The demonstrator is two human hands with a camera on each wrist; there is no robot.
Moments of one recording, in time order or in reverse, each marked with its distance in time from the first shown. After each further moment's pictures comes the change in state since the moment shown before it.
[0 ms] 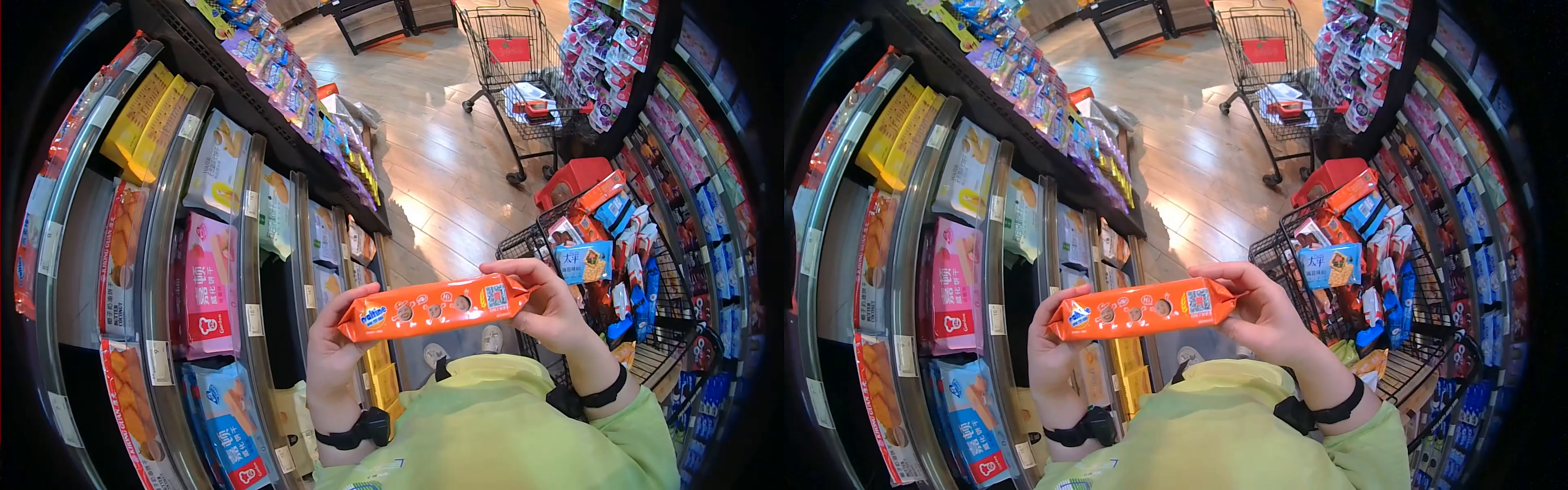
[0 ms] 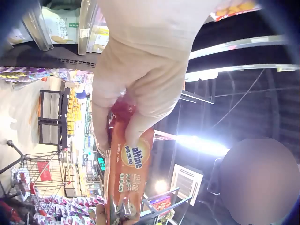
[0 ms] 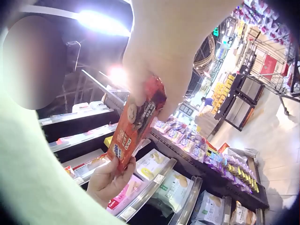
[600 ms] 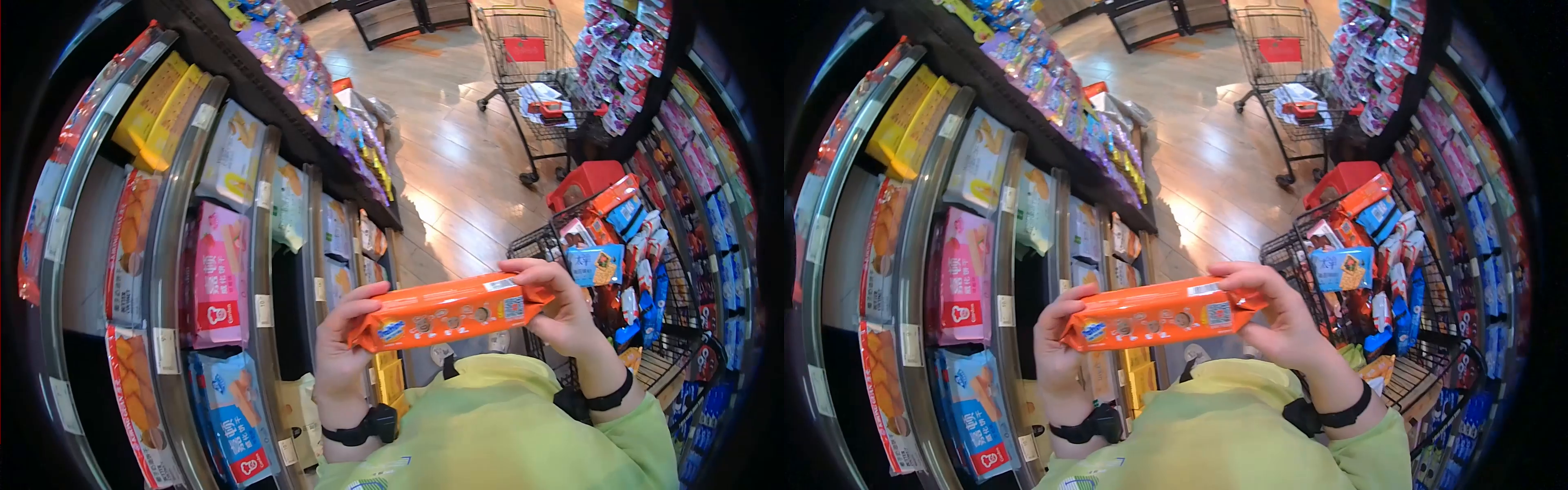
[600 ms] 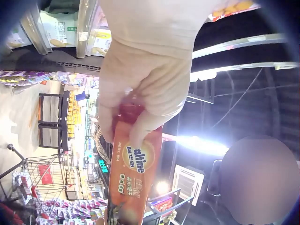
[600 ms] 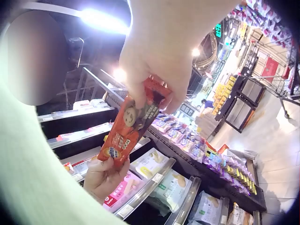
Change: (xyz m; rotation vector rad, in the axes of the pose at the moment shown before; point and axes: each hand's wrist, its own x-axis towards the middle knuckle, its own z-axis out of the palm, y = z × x) left_hand -0.004 -0.006 -0.006 0.079 -0.039 0.189; right_hand -0.002 0.006 -0.003 -0.200 -0.028 -0.201
